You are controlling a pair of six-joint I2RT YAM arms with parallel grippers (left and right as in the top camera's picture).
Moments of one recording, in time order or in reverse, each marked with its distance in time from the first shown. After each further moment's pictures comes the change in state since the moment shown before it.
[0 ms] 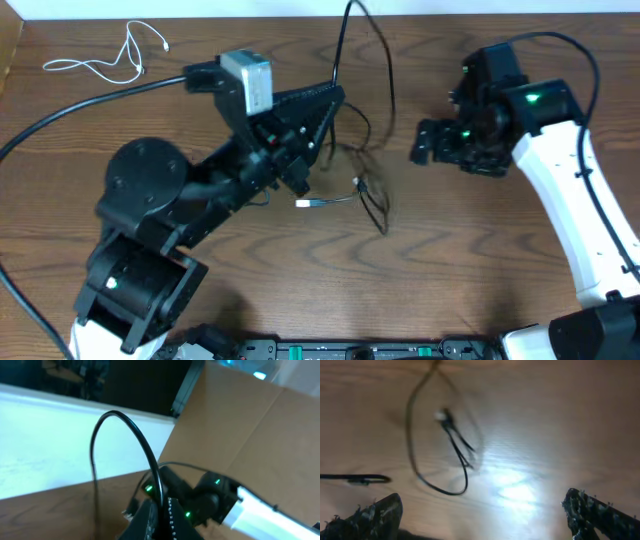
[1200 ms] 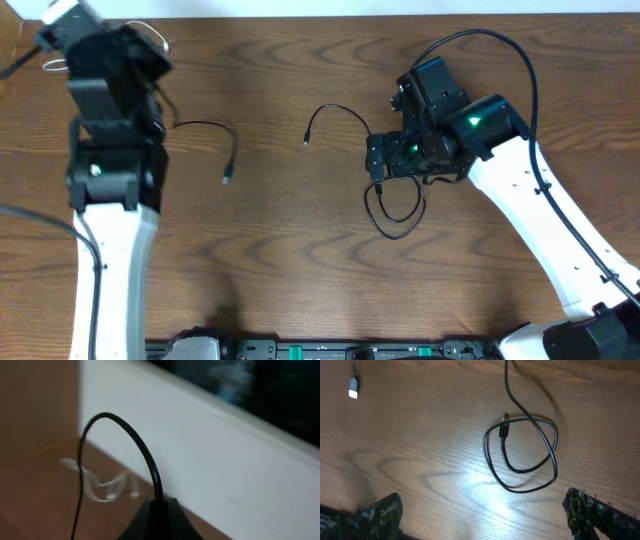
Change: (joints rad) left arm 0.565 0.285 0.001 -0.020 -0.719 0.038; right arm 0.205 0.000 0.000 0.088 0.068 0.000
